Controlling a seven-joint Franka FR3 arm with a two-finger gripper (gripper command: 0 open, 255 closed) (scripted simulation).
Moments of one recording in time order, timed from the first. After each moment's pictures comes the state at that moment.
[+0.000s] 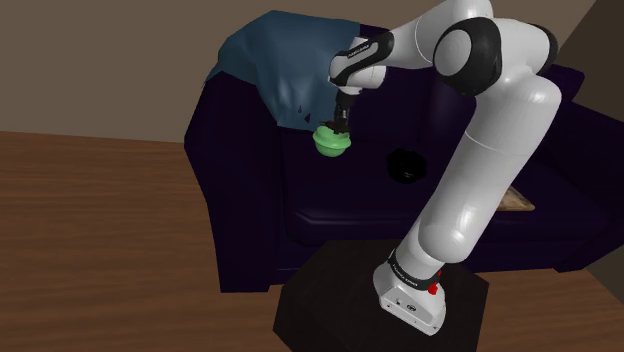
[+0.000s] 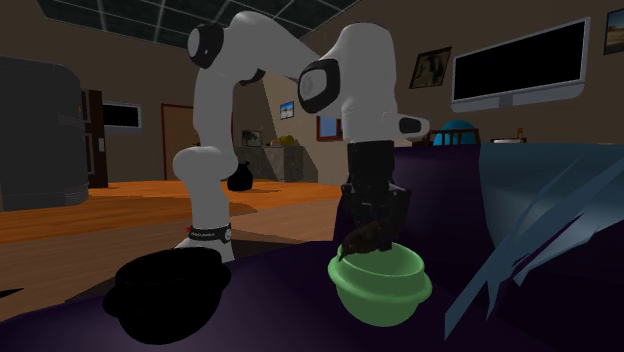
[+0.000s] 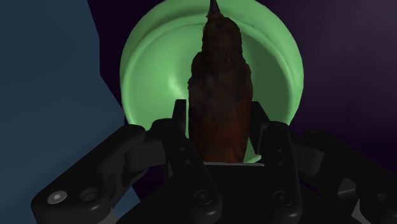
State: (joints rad) arm 0.05 0.11 -0.59 -2.10 0.11 2.24 -1.33
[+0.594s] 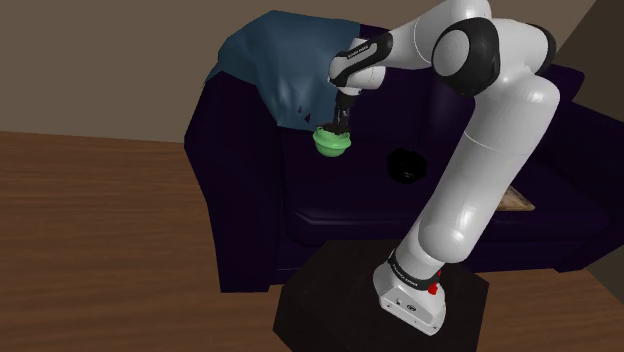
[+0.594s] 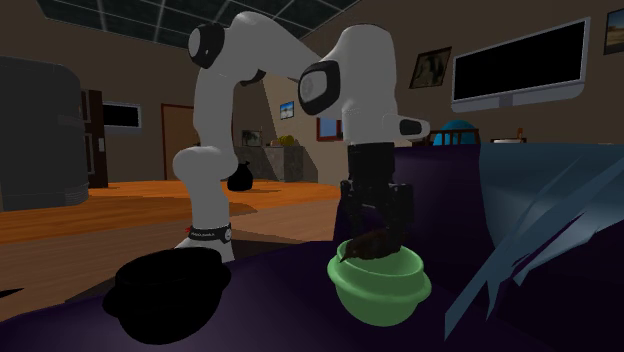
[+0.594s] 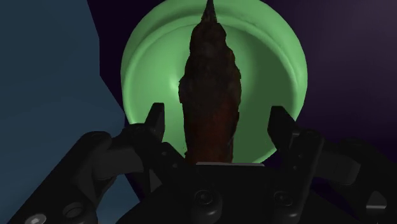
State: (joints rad) arm 0.04 0.12 -0.59 -2.10 0.11 2.25 -1.33
